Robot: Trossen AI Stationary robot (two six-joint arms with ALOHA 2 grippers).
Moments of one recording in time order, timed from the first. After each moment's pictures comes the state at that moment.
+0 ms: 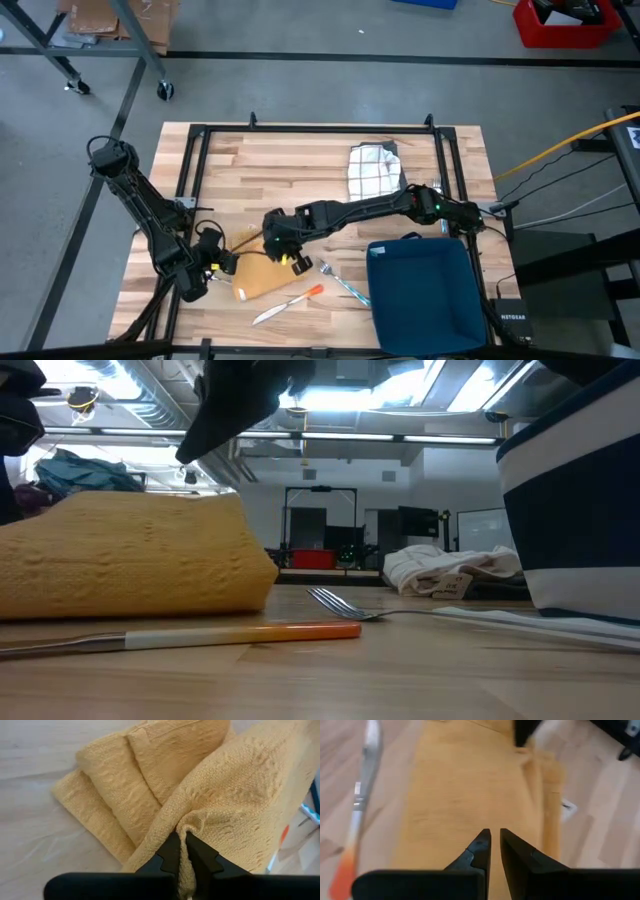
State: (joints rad) left arm -0.99 1.25 0.58 -0.65 -0.71 -2.25; right arm 0.18 2.37 2.26 -0.86 -0.05 -0.42
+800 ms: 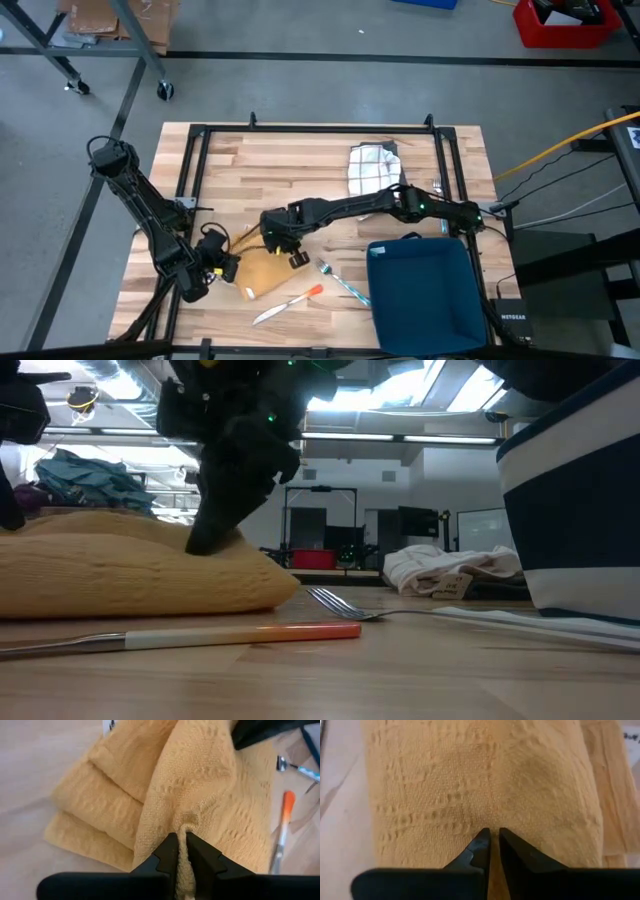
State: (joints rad) left arm -0.99 1.25 0.58 -0.62 -0.71 -1.99; right arm 0.10 2.50 2.26 -0.86 -0.13 -0.35
